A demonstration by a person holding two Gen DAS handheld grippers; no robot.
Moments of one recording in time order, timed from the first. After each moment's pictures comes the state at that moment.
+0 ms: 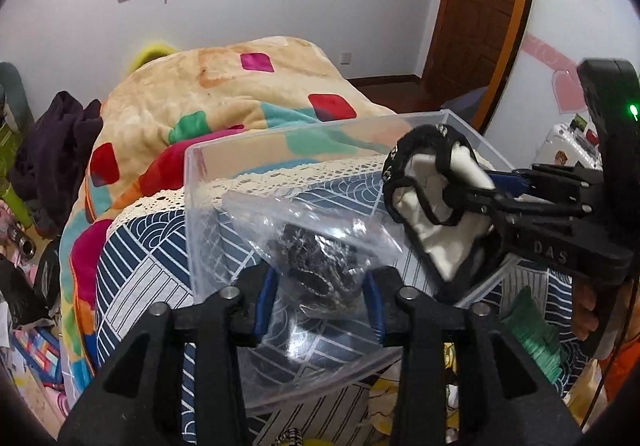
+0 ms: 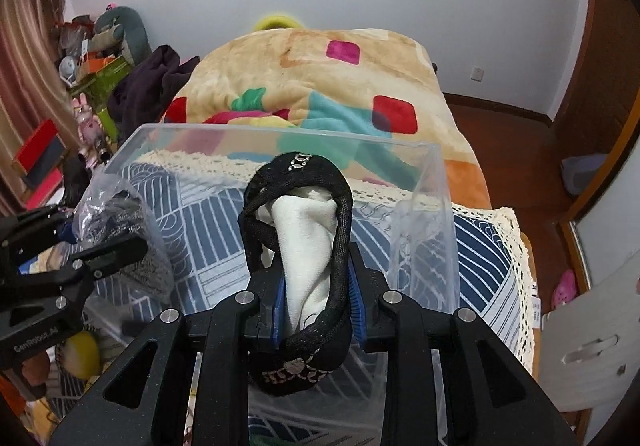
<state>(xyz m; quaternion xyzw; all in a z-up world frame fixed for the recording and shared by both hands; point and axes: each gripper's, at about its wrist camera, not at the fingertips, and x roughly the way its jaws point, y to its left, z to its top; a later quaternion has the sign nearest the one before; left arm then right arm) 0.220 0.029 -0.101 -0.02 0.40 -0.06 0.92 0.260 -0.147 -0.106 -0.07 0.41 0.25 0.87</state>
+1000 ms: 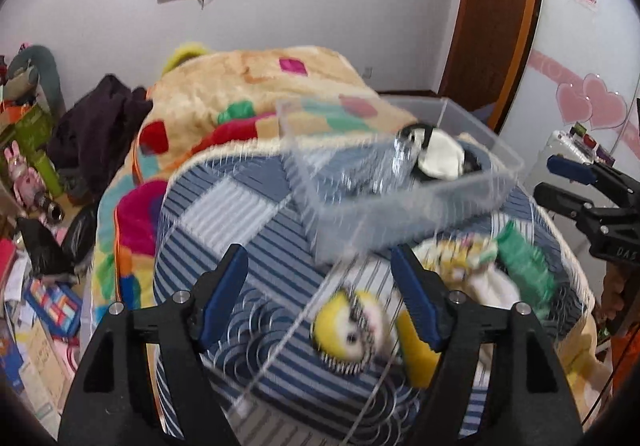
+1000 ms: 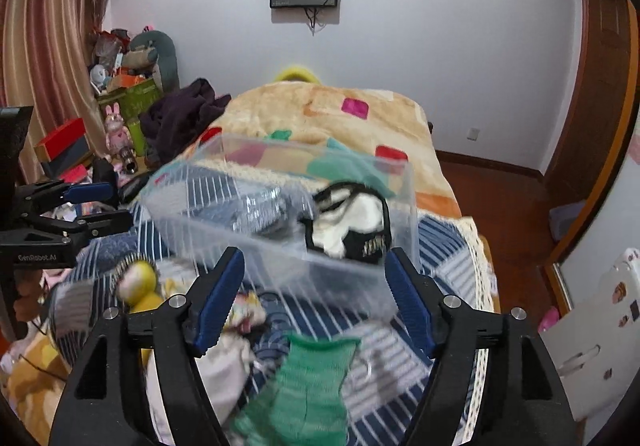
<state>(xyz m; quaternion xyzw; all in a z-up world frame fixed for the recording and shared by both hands) 0.108 0.069 -0.097 -0.03 0.38 -0.02 0.93 0.168 -0.167 -0.078 -0.10 0.31 0.27 0.91</state>
